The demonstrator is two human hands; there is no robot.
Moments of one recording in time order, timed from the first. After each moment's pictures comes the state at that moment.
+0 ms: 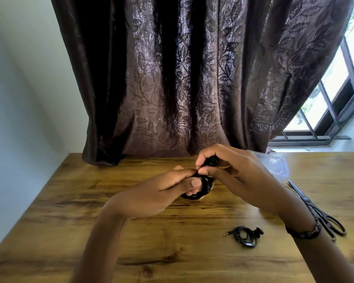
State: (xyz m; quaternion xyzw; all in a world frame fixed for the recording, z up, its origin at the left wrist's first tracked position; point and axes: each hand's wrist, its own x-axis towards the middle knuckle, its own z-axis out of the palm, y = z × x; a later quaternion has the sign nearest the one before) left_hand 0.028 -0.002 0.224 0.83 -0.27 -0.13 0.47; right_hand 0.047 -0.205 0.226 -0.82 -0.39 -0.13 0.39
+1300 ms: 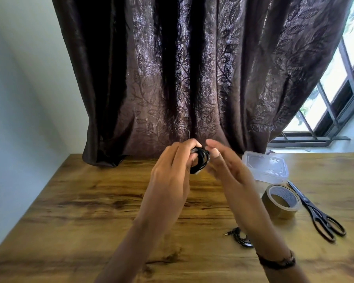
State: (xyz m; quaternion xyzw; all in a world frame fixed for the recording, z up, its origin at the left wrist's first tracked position) left_hand 0.028 -0.036 0.205 0.83 -0.24 0.36 0.35; right_hand 0.022 -0.173 0.202 -0.68 -0.11 -0.10 0.72
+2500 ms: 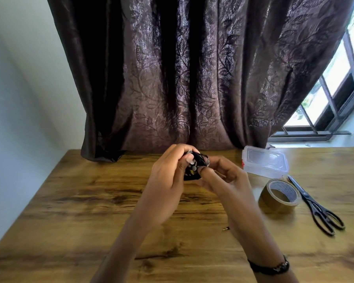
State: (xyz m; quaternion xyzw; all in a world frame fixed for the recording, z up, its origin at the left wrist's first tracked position) left_hand 0.032 -0.025 0.197 0.82 -0.23 0.16 0.50; right_hand 0.013 -0.162 0.192 -0.67 -0.06 -0.06 0.74
